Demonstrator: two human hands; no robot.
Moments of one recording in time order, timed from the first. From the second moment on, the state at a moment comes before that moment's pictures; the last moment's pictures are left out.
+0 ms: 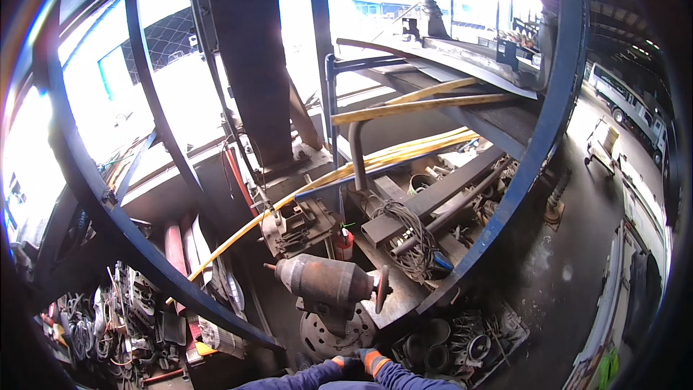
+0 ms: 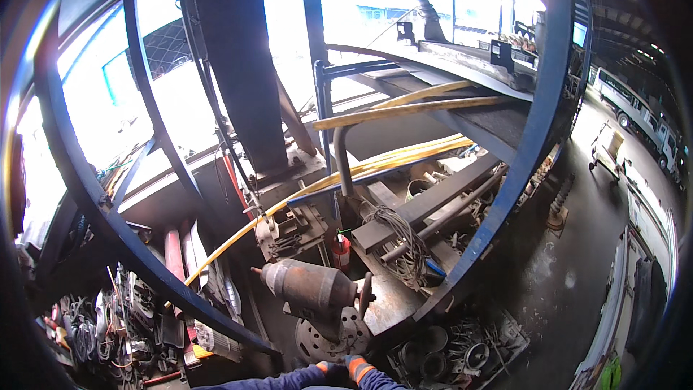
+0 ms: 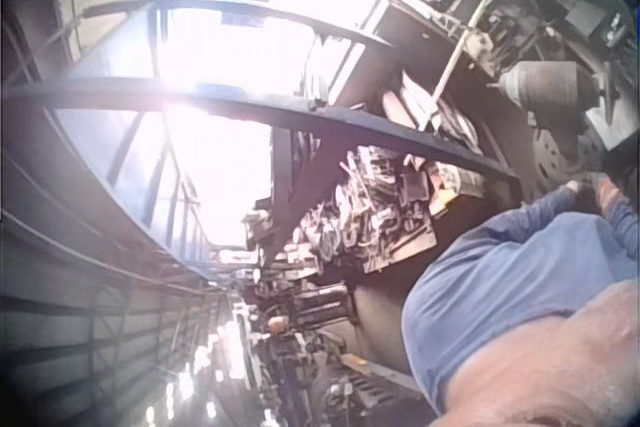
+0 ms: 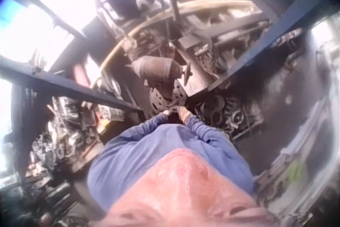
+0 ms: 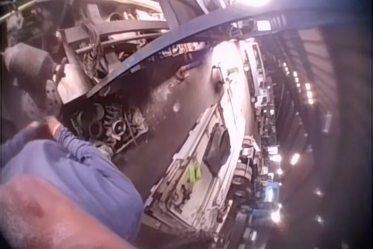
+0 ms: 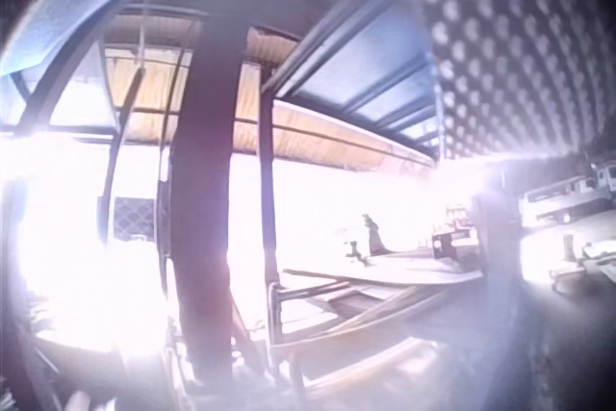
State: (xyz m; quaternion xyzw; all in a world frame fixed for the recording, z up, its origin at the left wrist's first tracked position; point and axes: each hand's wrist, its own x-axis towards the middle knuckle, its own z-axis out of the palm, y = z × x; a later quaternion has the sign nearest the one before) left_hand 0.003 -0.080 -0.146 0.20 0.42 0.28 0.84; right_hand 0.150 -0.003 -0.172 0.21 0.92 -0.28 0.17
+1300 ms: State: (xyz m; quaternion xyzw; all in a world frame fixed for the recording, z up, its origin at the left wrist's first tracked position) left_hand 0.006 -0.064 -0.083 0.41 0.36 0.31 0.78; right_hand 0.205 -0.015 -0.021 0.60 0.58 -0.55 -0.06
